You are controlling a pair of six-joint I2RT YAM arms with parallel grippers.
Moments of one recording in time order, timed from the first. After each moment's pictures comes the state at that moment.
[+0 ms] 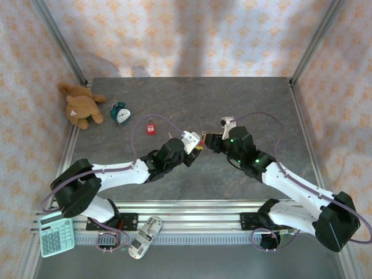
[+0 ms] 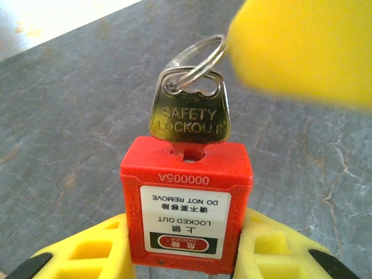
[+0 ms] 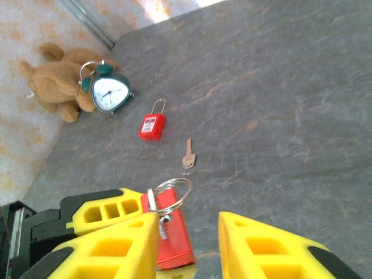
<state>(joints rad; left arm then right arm) -0.87 1.46 0.72 0.31 -0.19 -0.02 0.65 1.05 0.68 -0.07 -0.02 0.57</state>
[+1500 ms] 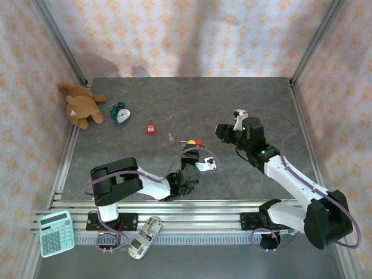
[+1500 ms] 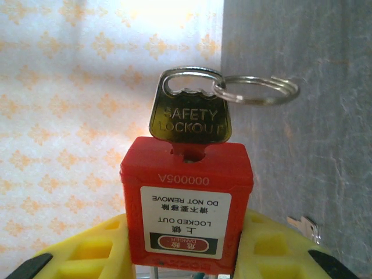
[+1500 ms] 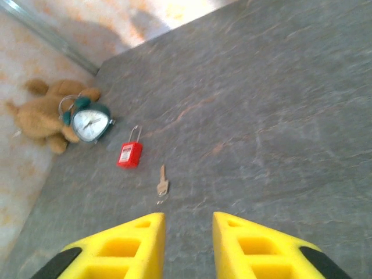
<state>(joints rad) -1.15 1.82 0.68 1.00 -1.10 1.40 0.41 1.12 0.68 0.00 -0.25 0.56</state>
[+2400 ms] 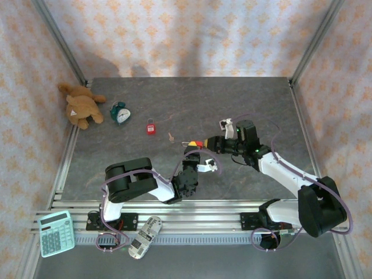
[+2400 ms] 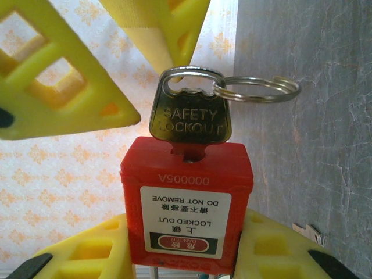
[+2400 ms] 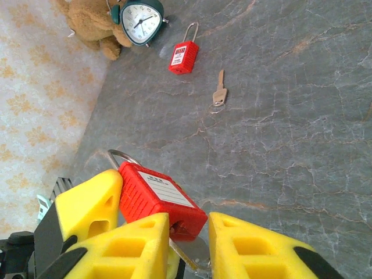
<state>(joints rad) -1.16 1.95 0.67 1.27 -1.13 1.53 0.41 1.23 0.64 0.01 -0.61 0.53</state>
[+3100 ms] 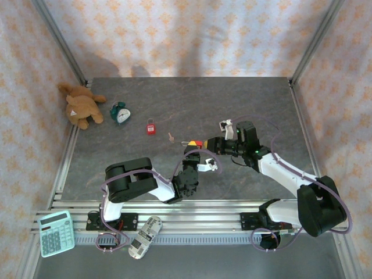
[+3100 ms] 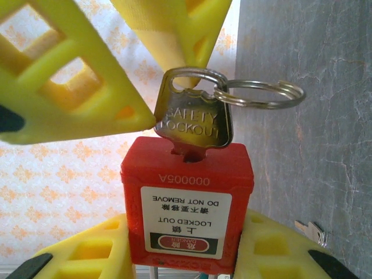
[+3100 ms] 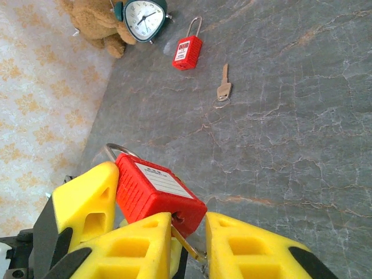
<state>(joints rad) -1.16 1.95 0.68 1.27 -1.15 1.54 0.41 1.24 0.62 0.04 -0.63 0.56</state>
